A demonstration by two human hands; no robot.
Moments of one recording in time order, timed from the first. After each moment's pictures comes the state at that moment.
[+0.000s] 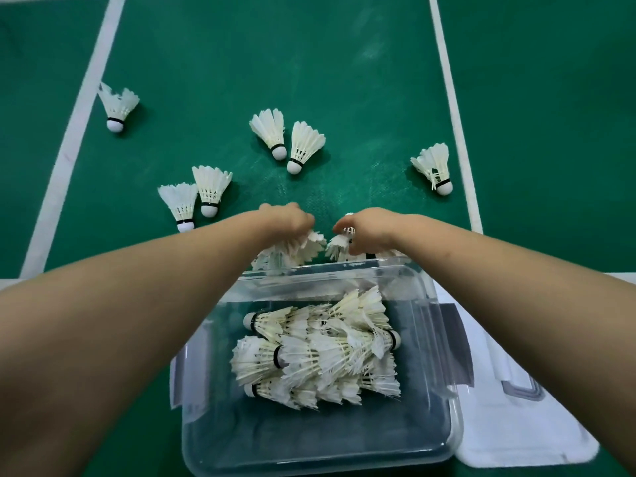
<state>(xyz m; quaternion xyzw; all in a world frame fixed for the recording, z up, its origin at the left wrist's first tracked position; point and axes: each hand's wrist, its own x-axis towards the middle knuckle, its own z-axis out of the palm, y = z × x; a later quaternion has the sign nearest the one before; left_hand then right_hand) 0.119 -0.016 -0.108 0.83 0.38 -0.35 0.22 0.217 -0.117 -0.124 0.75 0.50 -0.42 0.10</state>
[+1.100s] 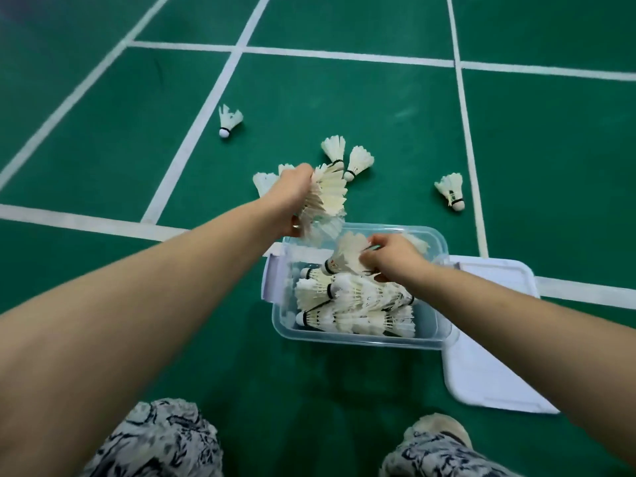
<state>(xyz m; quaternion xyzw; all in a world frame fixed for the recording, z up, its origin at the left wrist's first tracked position) -0.019 -0.059 0.026 0.55 0.53 0.05 0.64 0.077 -0.195 -0.042 0.80 0.25 -0.44 -0.33</state>
